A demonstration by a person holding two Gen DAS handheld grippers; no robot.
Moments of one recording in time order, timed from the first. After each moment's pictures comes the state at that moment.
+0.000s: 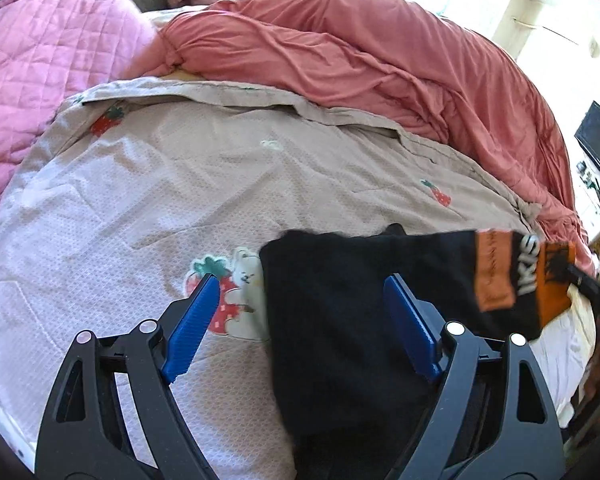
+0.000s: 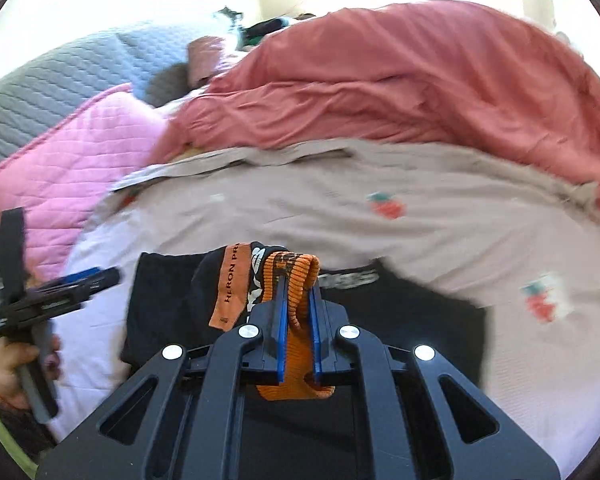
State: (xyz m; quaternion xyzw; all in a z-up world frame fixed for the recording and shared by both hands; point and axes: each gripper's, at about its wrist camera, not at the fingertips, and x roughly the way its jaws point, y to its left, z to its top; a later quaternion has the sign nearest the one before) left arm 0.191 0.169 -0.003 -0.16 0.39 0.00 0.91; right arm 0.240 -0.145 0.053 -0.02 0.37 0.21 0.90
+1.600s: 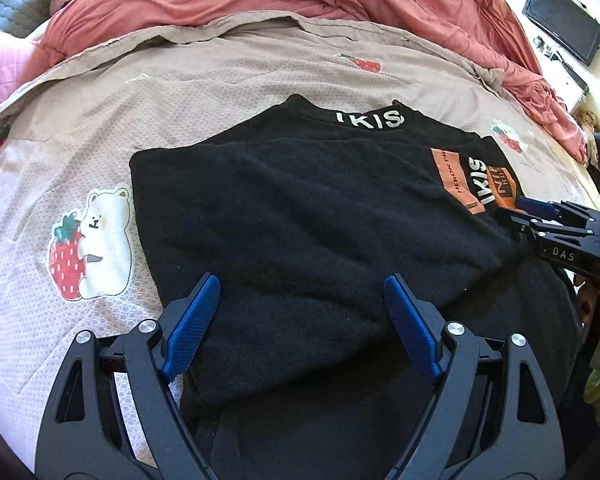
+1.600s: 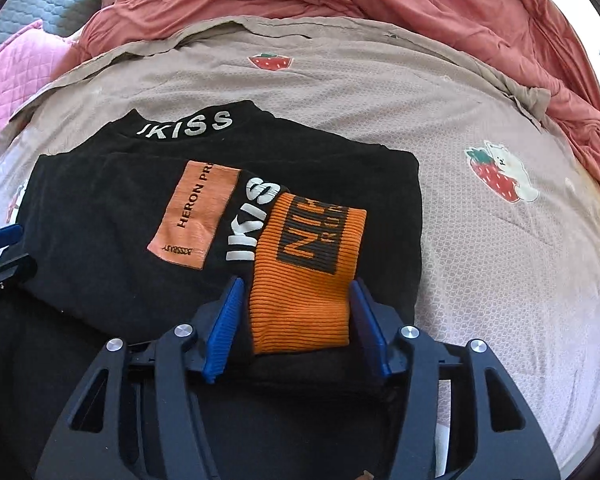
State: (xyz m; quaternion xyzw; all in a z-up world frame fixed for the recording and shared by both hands) left arm 0.208 0.062 -0.077 -0.03 0.48 -0.11 0.87; right arm 0.243 -0.200 -0.083 -0.07 0.50 0.09 0.86
